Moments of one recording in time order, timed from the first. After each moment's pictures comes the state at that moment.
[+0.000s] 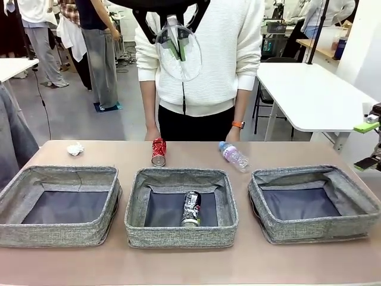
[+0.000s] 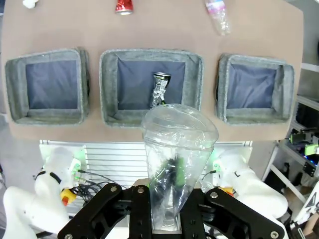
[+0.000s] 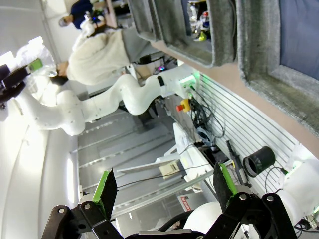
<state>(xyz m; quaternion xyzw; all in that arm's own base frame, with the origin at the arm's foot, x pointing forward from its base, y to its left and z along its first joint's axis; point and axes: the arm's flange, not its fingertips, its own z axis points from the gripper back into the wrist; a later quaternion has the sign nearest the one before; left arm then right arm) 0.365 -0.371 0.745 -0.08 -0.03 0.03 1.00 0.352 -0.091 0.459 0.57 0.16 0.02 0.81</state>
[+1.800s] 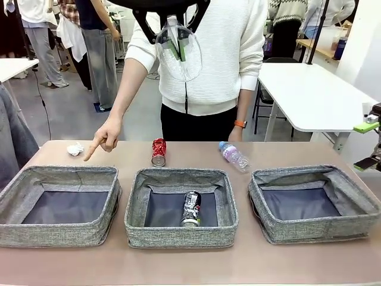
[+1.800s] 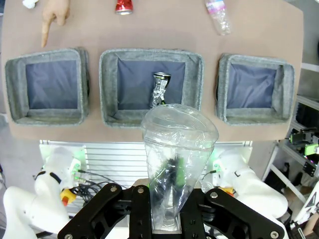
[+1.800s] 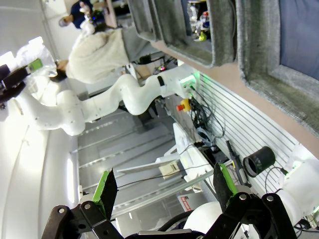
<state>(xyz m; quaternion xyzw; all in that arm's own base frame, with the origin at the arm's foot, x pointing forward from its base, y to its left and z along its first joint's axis) 0.365 -0.371 0.745 -0.08 -0.03 0.03 1.00 0.352 -0.091 0.459 0.57 0.16 0.02 0.81</state>
